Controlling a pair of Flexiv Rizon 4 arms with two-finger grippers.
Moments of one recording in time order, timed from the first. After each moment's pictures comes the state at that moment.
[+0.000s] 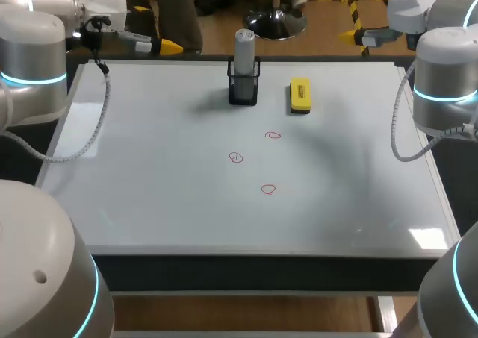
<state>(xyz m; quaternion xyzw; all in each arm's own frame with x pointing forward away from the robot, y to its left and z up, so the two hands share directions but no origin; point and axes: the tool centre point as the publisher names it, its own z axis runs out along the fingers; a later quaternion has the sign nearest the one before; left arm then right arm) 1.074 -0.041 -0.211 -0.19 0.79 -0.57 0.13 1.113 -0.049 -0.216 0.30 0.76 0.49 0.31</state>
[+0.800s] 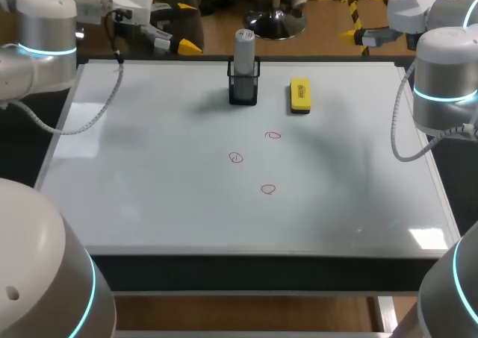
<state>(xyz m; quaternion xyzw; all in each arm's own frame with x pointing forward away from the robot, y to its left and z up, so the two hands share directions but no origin) 1.093 -0.113 -0.228 -0.04 0.78 -0.62 0.01 1.113 -0.049 -0.216 0.30 0.76 0.49 0.31</state>
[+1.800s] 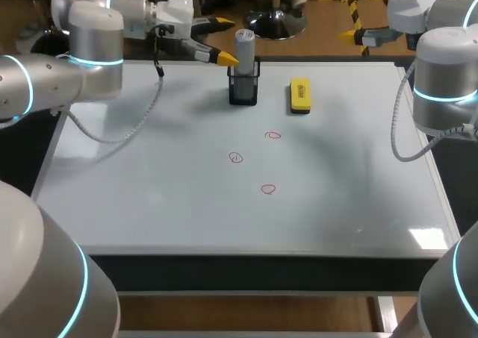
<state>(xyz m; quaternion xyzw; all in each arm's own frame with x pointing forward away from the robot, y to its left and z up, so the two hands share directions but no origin) 1.101 -0.198 -0.266 -0.04 0.76 -0.64 0.00 1.113 -0.049 -0.216 0.30 0.76 0.49 0.31</state>
